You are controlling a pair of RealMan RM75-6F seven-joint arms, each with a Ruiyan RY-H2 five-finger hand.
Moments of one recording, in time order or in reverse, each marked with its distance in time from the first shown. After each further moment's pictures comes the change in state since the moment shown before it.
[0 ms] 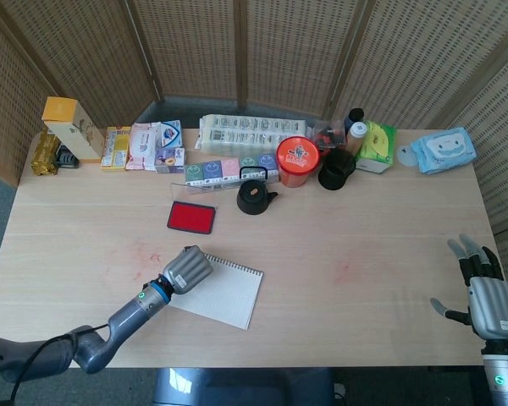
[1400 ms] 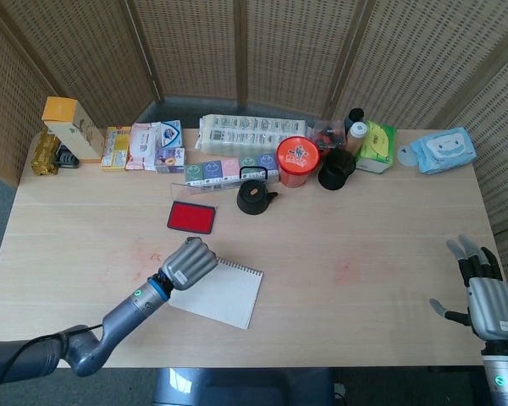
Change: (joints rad) left arm -0.008 0.112 -0.072 -0.210 0.016 0.061 0.106; right arm -0.001 0.006 -0.004 -0.002 -0.007 0.000 0.008
